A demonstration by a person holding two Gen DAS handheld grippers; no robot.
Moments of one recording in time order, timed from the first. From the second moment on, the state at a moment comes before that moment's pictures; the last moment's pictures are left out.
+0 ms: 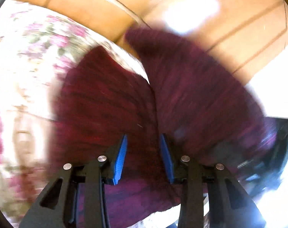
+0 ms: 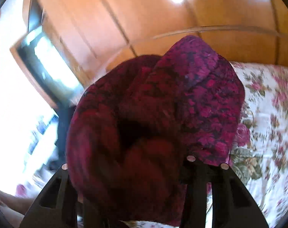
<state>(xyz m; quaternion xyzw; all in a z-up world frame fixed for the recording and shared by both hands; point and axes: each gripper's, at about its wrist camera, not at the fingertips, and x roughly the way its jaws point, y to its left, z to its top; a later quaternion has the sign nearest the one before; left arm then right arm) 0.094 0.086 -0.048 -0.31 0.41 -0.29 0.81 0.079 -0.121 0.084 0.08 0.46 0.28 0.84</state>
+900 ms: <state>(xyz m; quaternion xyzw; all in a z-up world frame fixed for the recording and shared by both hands) 0.179 0.058 0.006 -0.26 0.48 -0.38 0.75 0.008 -0.047 0.051 -0.13 0.38 0.28 0.87</state>
